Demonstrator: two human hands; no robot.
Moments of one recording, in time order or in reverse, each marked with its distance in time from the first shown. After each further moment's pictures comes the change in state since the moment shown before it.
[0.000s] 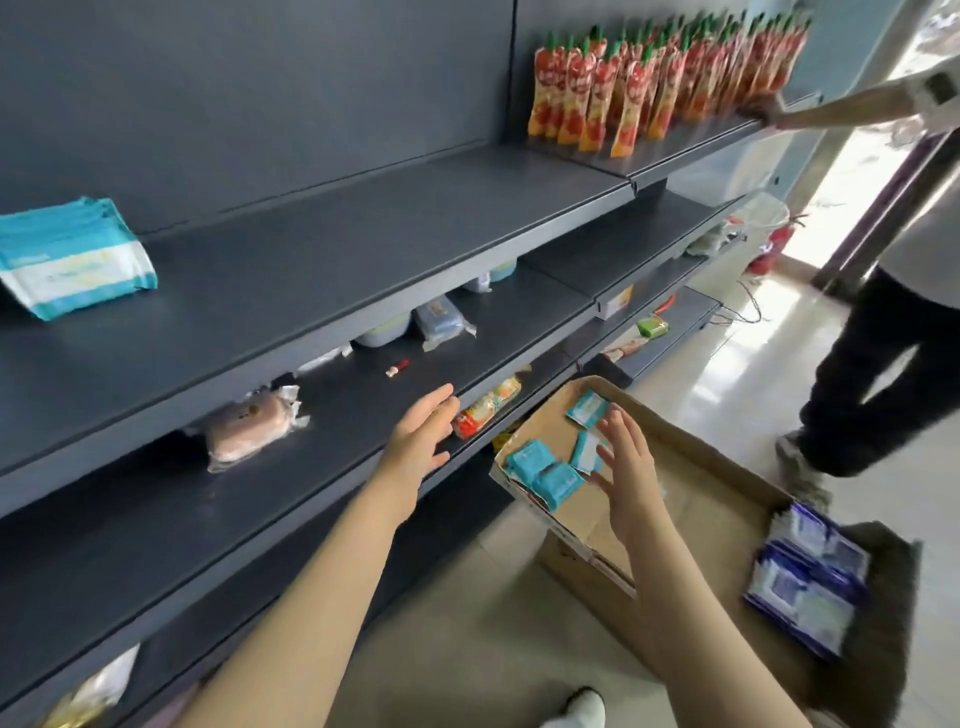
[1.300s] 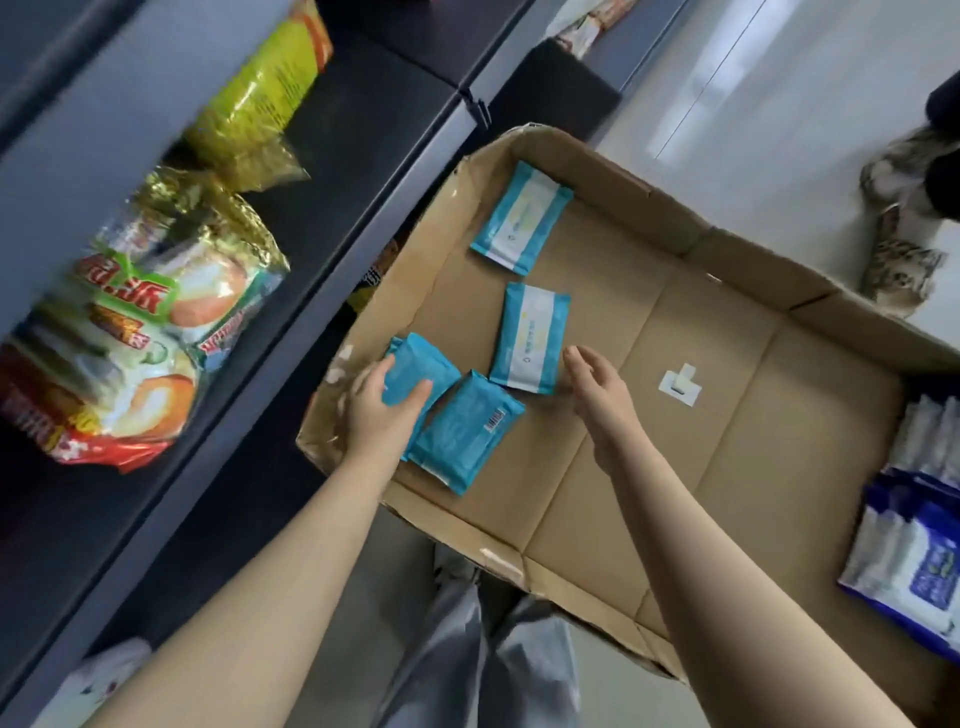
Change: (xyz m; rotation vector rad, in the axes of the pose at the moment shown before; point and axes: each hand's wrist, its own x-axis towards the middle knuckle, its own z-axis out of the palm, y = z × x) left_hand 0.459 -0.397 0.203 0.563 0.083 -0.391; right_hand 0.493 0.326 -0.131 -0.221 0.163 0.462
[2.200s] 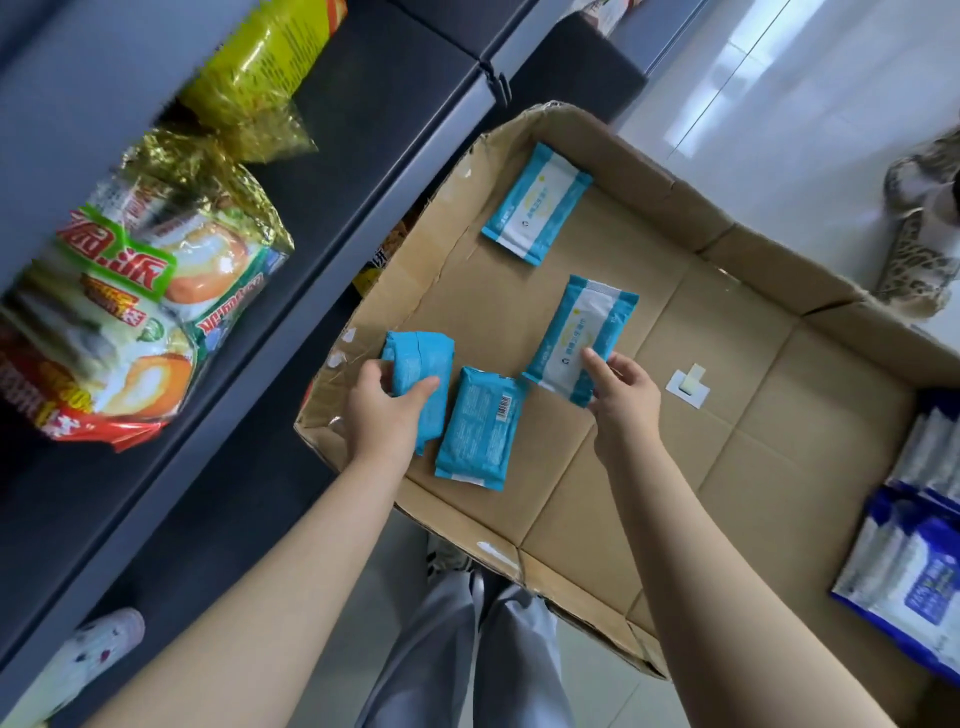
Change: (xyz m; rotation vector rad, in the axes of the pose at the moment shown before) left_hand -0.023 0.014 0.006 -0.024 0.151 -0.054; right_hand 0.003 0.002 -0.006 0.335 0.119 0.047
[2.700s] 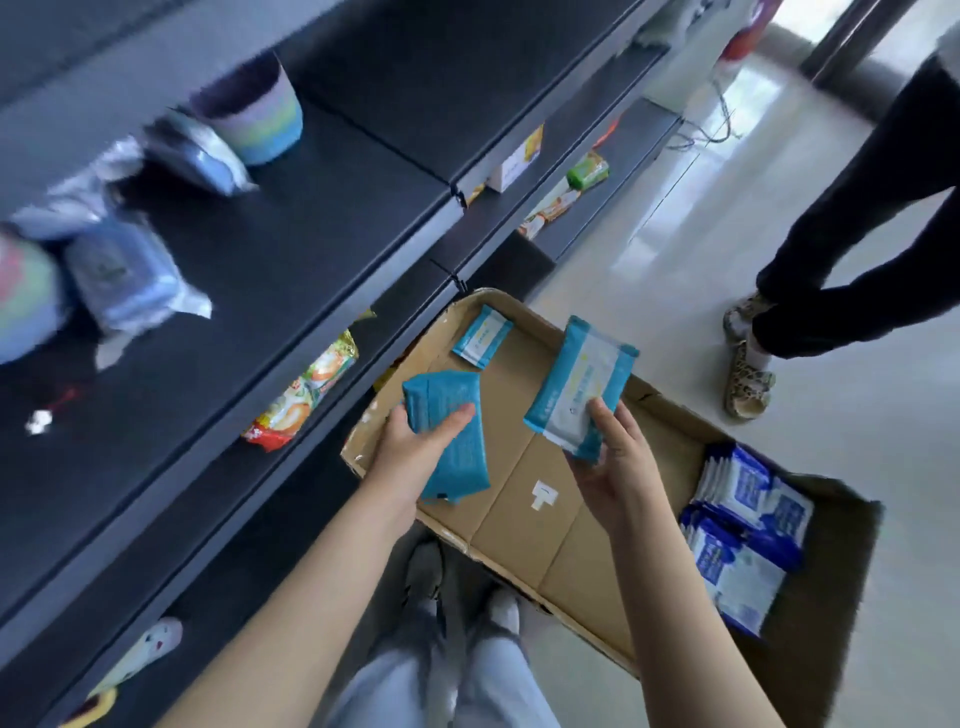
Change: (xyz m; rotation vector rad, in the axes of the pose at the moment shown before) left_hand -0.237 0.169 -0.131 -0.440 -0.332 -0.064; right_hand -0.268 -0.191 -0.087 0.422 -0.354 -0.050
